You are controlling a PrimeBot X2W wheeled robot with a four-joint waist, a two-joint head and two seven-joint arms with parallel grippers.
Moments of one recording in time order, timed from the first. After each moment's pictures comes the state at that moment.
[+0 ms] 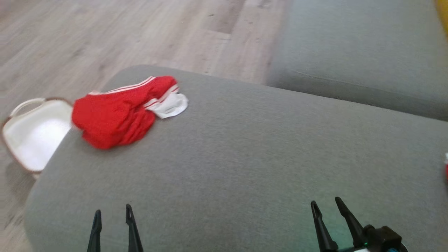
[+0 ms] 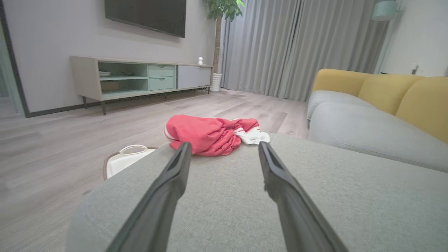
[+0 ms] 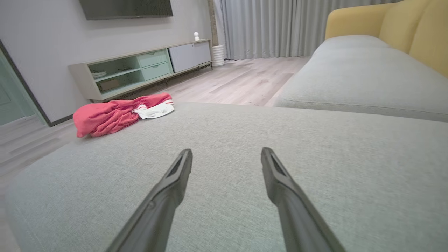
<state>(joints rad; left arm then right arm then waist) 0.30 0.06 -0.17 -0.02 -0.17 0.22 -0.25 0.21 -0.05 0.18 0.23 0.19 0.13 -0.25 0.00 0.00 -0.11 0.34</state>
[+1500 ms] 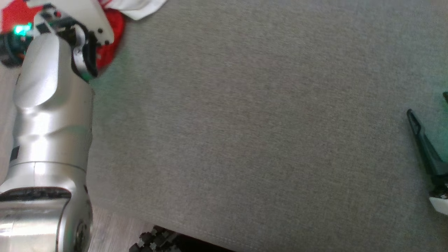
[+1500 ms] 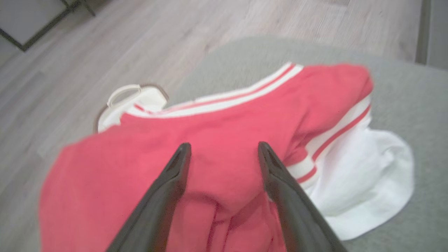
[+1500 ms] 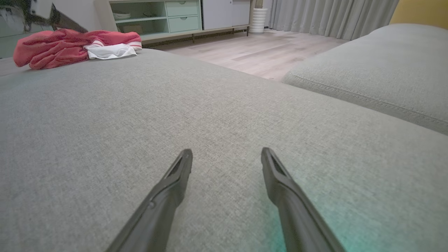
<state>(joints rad) -1.09 0.09 -0.02 0.87 -0.21 0.14 0.37 0.07 -0.64 0.06 -0.14 0.25 0.13 -0.27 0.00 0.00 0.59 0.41</state>
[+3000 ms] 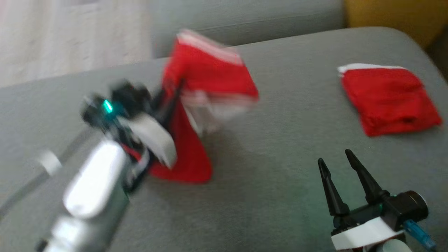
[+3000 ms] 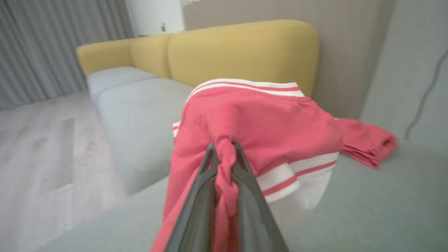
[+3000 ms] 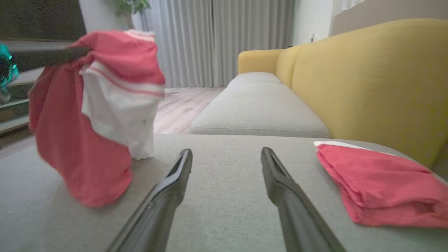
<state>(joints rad) -0.62 0.28 -0.54 0.31 -0.45 -0.13 0.14 0.09 -0.16 0.20 0.06 0.13 0.13 -0.26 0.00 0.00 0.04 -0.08</state>
